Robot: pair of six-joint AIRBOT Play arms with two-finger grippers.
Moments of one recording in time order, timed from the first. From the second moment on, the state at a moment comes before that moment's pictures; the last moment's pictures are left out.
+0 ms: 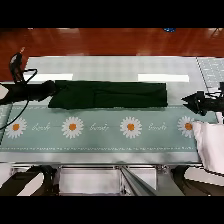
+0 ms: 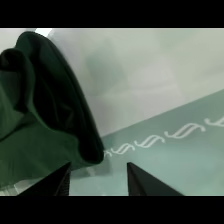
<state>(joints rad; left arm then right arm) 0.03 -0.98 0.84 1.11 -0.86 -1.55 -0.64 -1.41 0.85 -0.65 1.12 1.12</state>
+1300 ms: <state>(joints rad) -0.01 -0.97 0.81 1.08 -0.84 -1.55 -0.30 -1.61 1.11 -0.61 1.01 1.18</state>
